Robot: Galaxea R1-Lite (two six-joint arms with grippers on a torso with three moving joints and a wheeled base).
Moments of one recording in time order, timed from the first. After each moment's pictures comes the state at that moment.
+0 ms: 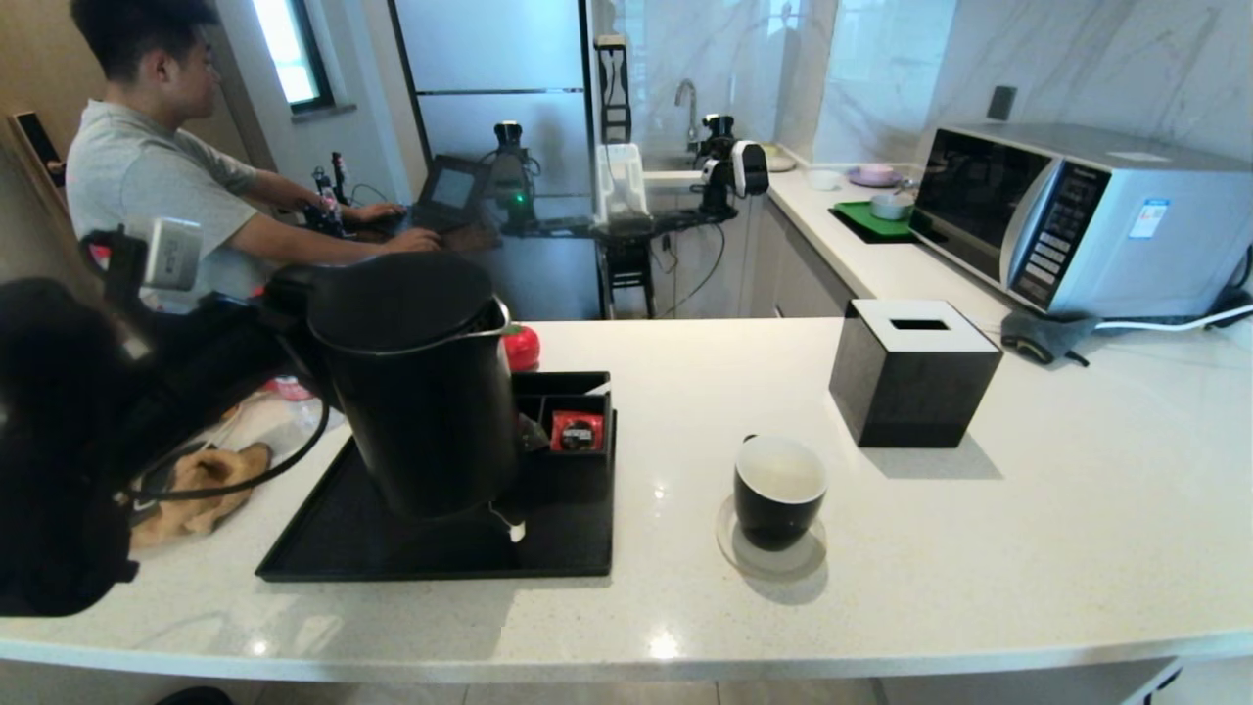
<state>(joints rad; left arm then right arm) 0.07 1.74 -0.58 -1.44 -0.50 -0.16 0.00 0.00 0.00 0.00 -0.04 0.04</state>
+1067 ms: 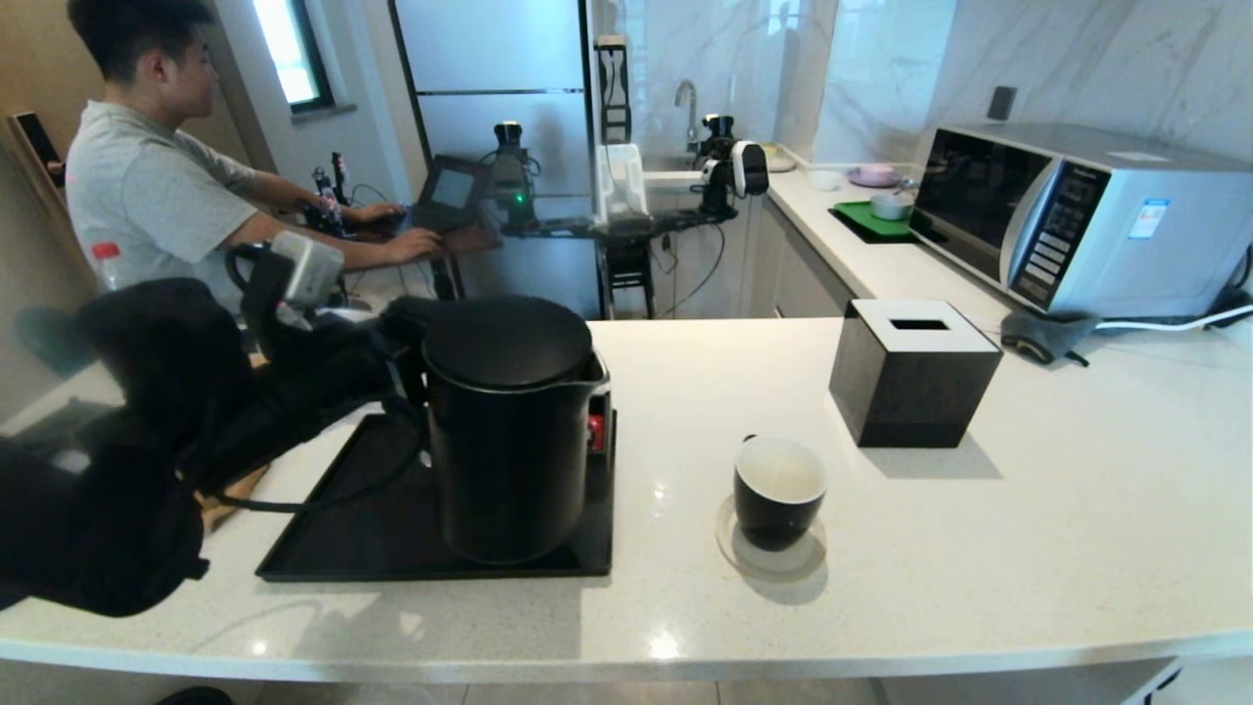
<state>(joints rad) -0.15 1.75 -0.62 -1.22 -0.39 -0.06 0.00 0.00 0.00 0.00 -0.04 0.04</state>
